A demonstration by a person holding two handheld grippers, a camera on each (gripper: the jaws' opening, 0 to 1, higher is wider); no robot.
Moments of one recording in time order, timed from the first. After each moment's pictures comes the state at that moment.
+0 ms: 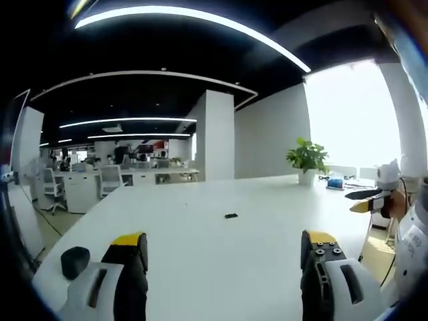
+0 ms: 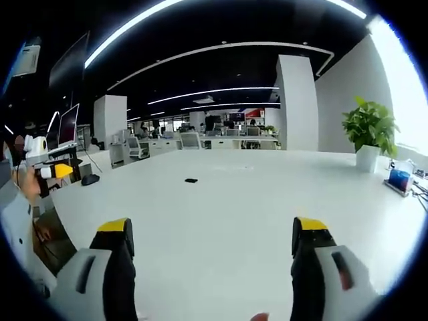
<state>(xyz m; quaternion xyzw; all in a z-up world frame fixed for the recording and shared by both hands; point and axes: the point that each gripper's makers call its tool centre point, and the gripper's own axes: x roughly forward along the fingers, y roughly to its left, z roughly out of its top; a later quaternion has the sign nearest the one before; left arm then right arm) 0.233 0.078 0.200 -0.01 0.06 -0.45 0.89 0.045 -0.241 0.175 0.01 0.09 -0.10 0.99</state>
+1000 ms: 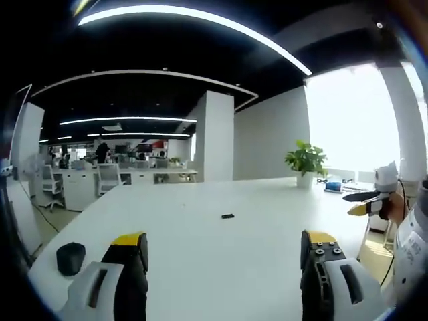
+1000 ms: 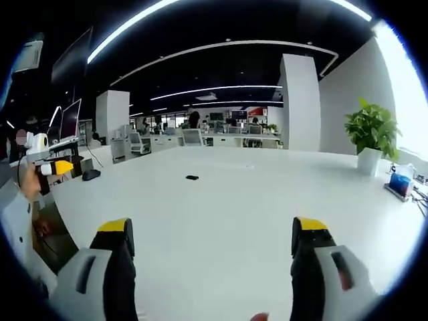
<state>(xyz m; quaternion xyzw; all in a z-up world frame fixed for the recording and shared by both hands) 0.228 0.073 0.200 -0.02 0.06 -0.45 0.89 0.042 -0.242 0.177 0.00 0.10 -0.09 0.99</state>
